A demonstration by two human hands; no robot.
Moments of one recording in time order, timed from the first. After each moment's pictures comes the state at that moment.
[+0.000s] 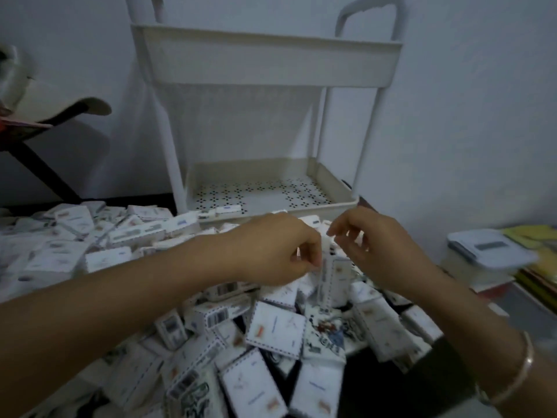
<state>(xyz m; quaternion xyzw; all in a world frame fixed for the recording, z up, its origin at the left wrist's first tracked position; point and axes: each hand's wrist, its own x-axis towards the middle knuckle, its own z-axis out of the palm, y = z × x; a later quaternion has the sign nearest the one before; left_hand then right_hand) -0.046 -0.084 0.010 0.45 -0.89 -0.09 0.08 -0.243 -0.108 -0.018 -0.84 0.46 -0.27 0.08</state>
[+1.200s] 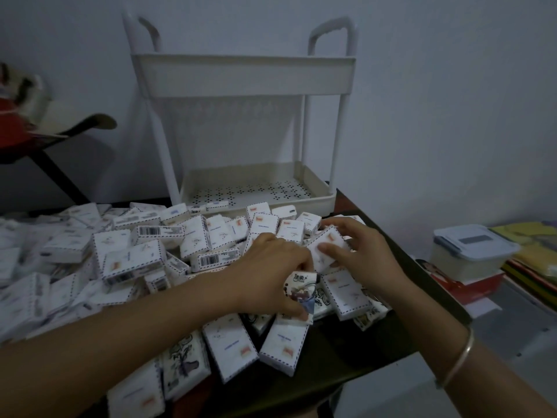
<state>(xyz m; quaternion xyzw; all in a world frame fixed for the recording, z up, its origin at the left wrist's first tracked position) -0.085 -0.038 -0.045 0.47 -0.88 -0.02 0.07 -0.283 -0.088 -0.068 -0.72 0.50 -0.39 0.29</state>
